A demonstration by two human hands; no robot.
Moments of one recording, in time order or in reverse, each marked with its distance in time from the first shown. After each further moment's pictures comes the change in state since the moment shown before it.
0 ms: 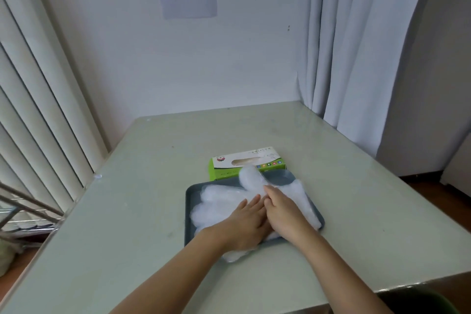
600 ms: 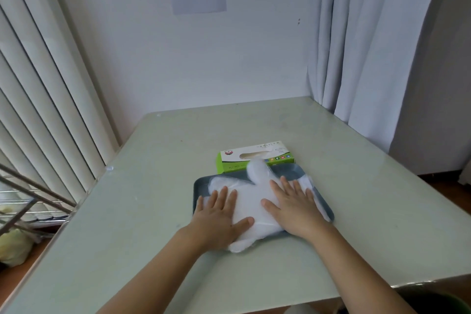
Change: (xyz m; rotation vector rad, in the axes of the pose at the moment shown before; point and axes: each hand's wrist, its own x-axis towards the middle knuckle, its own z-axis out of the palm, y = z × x) left_hand -0.044 -0.036 0.004 0.134 -0.031 -0.448; right_hand 0.006 0.018 0.002 -0.565 -0.152 -0.023
